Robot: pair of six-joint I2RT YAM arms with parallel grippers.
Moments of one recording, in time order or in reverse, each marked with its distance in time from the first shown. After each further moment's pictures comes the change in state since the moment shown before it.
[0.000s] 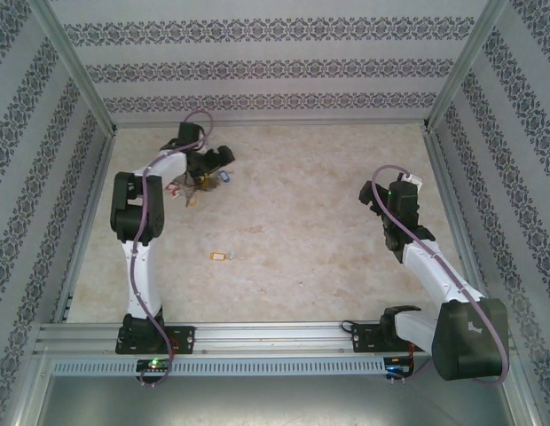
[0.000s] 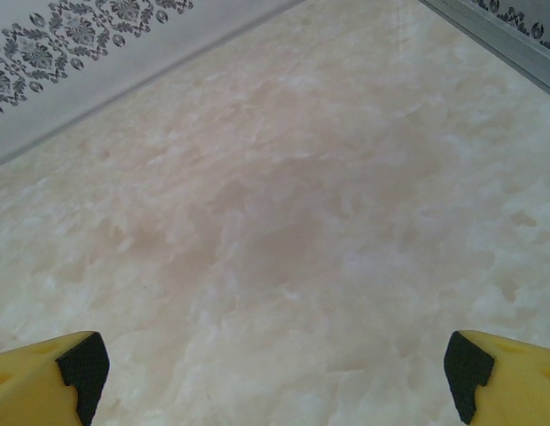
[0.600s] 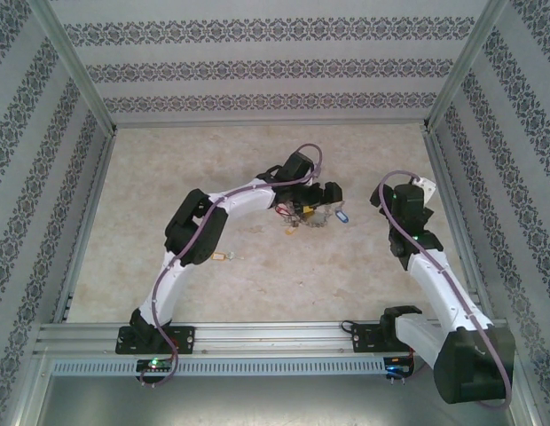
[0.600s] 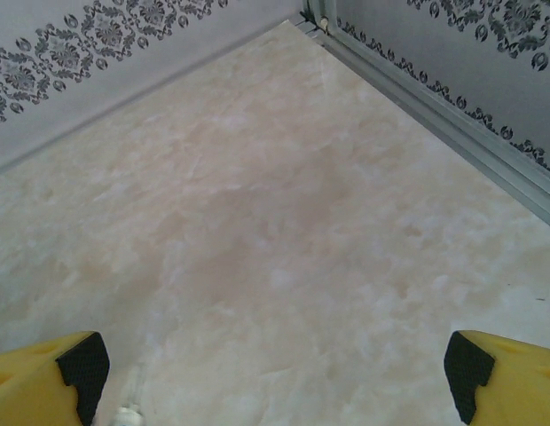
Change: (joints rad) left arm -0.568 0.070 0.120 0.143 0.134 -0.248; right arm 0.006 -0.135 0.024 -0.157 0.165 0.002
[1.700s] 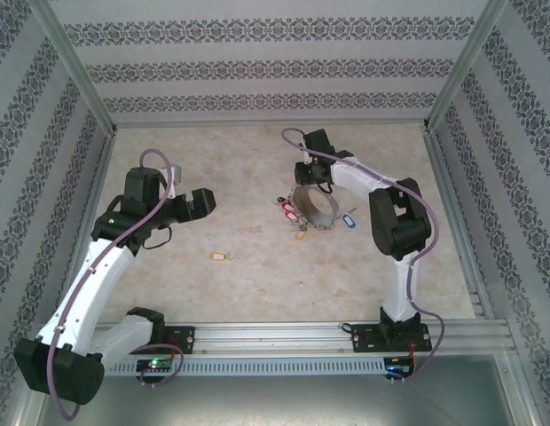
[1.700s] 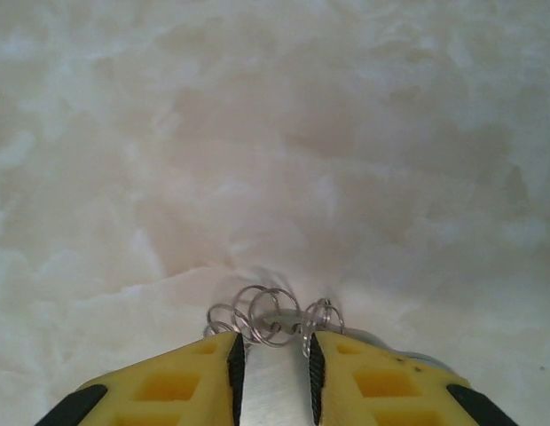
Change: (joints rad) left arm 0.502 -1.292 -0.799 -0.456 -0.193 0.389; right arm 0.314 1.074 0.924 -0.281 -0.375 -0.272
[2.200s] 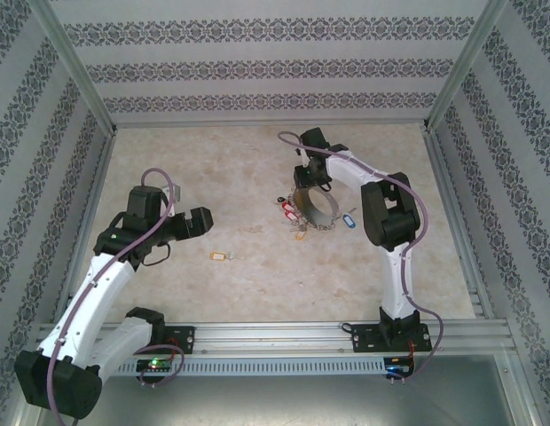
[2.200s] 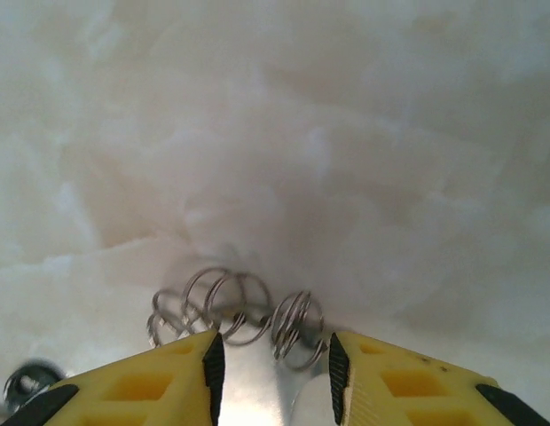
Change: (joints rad) left arm 0.000 -0.091 -0.154 -0.013 -0.038 -0.001; right arm -0.018 0.125 0.156 -0.173 -0.008 -0.085
